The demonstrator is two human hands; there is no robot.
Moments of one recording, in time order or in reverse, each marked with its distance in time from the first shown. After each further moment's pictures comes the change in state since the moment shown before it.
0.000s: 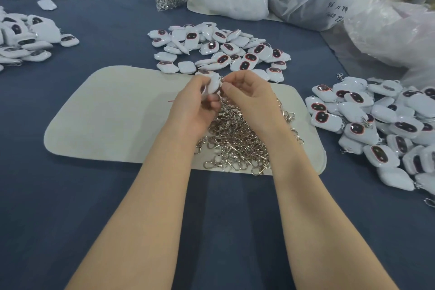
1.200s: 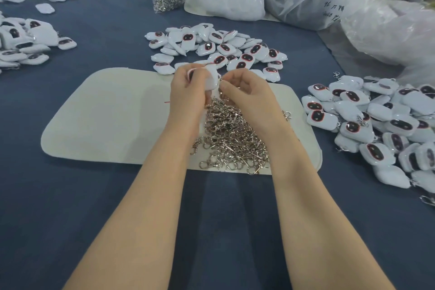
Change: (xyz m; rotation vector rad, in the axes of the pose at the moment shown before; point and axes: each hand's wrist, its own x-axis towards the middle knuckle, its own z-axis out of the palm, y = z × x) left_hand -0.005 -0.002 0.001 0.490 0.062 0.461; right_hand -0.002 -0.004 -0.007 -0.006 -0.025 0.009
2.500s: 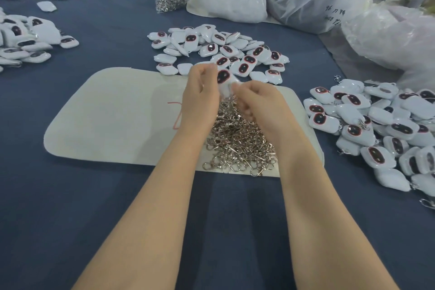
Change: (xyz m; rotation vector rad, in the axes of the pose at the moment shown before) left_hand -0.004 -0.004 0.007 0.220 -0.028 0.096; right_hand -0.003 -0.005 -0.007 -0.070 0.035 0.184
